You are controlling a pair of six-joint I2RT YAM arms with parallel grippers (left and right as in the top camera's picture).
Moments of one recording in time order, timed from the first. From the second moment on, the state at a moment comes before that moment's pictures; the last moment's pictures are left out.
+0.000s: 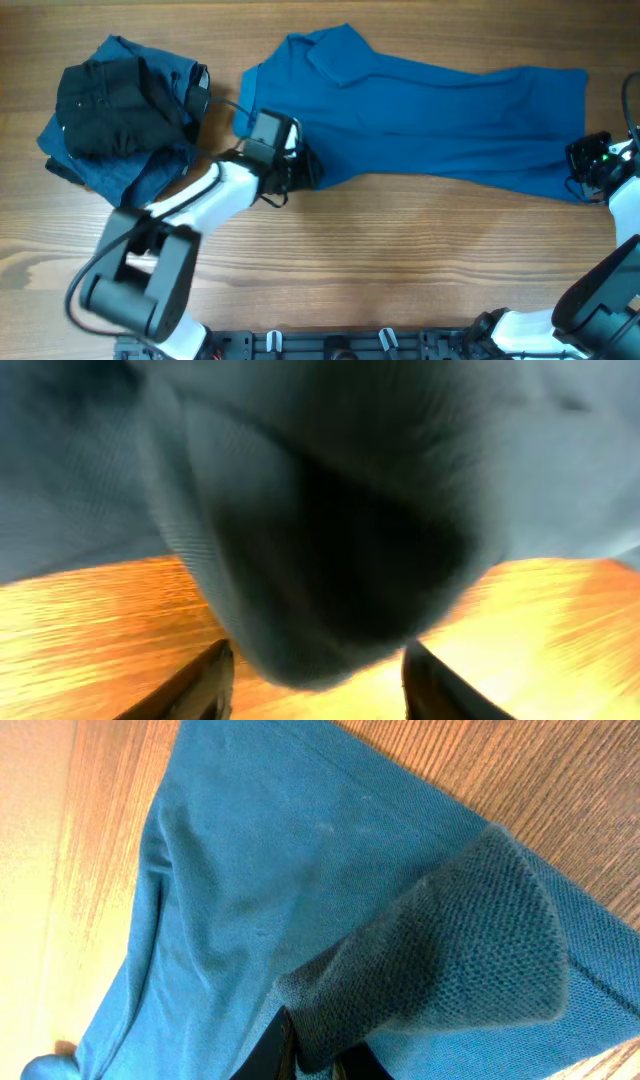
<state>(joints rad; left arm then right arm) -0.43 1.77 0.93 -0.26 0.35 -0.62 -0.66 1.62 0.98 -0.34 -0.31 0.61</state>
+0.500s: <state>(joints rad) -0.41 1.67 1.09 -0.39 0.34 -0.64 -0.66 1.62 0.98 -0.35 -0.31 0.61</state>
